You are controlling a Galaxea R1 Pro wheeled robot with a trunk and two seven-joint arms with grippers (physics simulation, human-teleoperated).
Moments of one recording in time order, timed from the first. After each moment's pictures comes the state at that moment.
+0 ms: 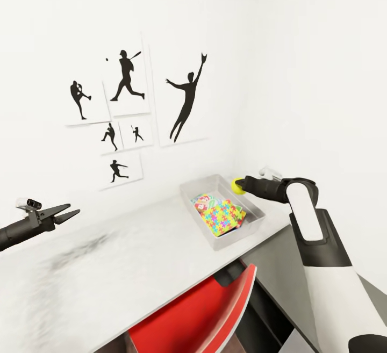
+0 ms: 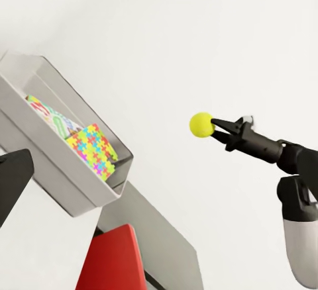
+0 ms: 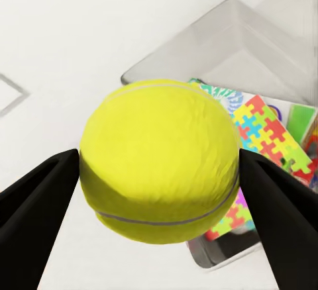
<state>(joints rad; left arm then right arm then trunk) -0.79 0.63 0.10 -0.54 0.53 0.67 -1.57 -0.80 -0.05 0.03 -1.46 -0.90 1.05 -0.44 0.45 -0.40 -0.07</state>
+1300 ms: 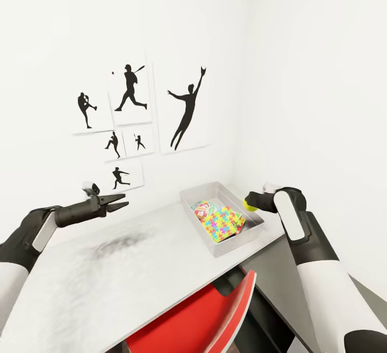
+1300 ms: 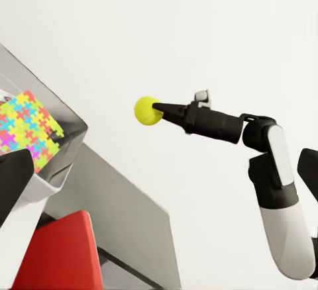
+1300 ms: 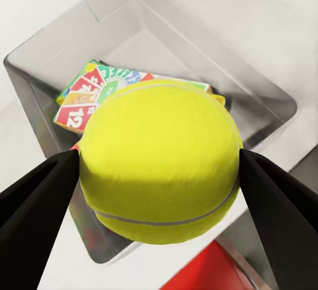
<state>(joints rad) -0.83 0.40 0.01 -0.82 0.51 0.89 -1.33 -0.82 -0.04 0.03 -1.23 -0.67 0.99 -0.47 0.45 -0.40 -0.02</state>
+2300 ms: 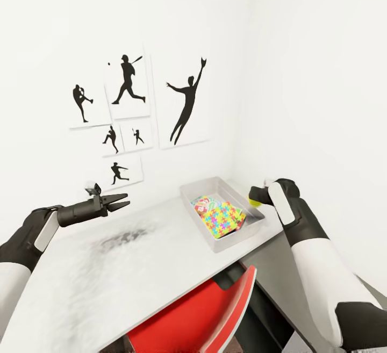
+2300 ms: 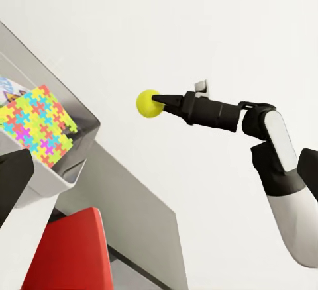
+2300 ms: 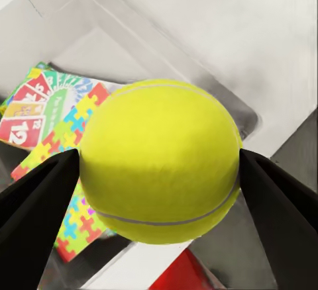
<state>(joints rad) -0.82 0.38 0.01 -0.83 0.51 0.88 -1.29 -0.94 -0.04 0.03 -1.01 -0.56 0.92 -0.48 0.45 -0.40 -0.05</state>
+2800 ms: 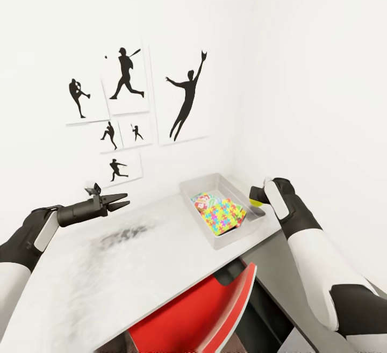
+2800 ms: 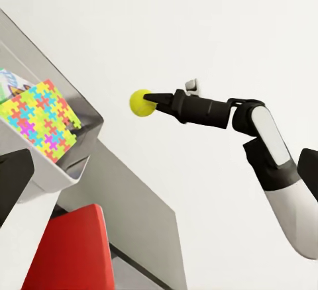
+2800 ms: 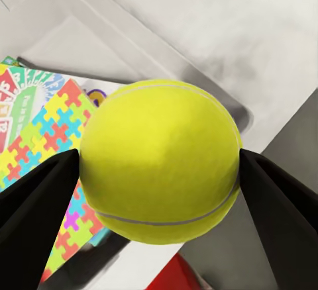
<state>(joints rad) -0.82 0.38 0.01 -0.83 0.51 0.88 -1.29 -1.01 -0.03 0.03 -0.85 -0.52 0.84 -0.47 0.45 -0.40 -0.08</state>
